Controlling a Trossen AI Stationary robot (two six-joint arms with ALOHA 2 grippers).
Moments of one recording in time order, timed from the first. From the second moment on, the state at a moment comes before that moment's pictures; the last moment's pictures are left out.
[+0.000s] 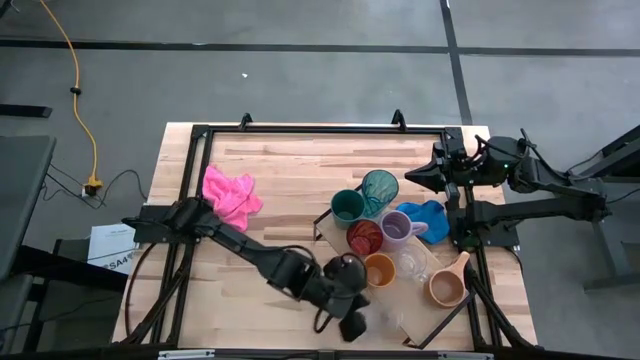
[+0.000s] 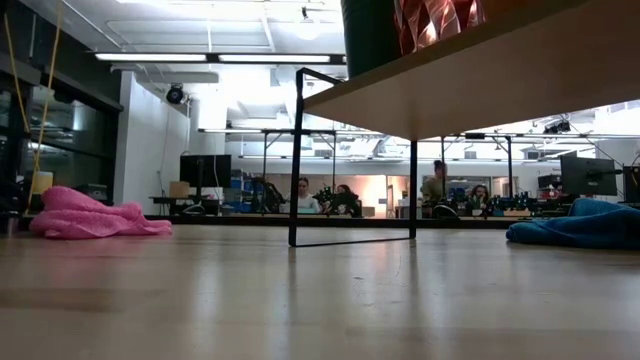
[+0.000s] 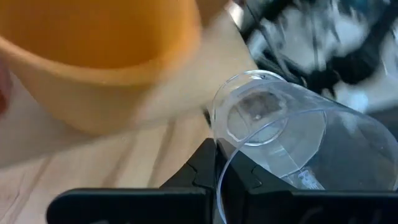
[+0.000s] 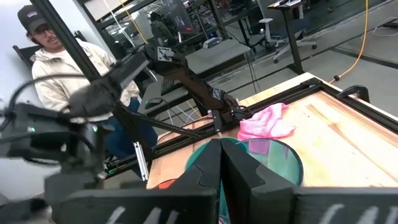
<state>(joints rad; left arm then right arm) -0.39 2.14 2.07 -0.61 -0.25 -0.80 -0.10 0.64 0.89 -0.33 -0.12 0.40</state>
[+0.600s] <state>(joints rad) -0.33 1.62 2.03 -1.50 -0.64 -0.83 -0.10 0.63 0.89 -0.34 -0.12 0.33</state>
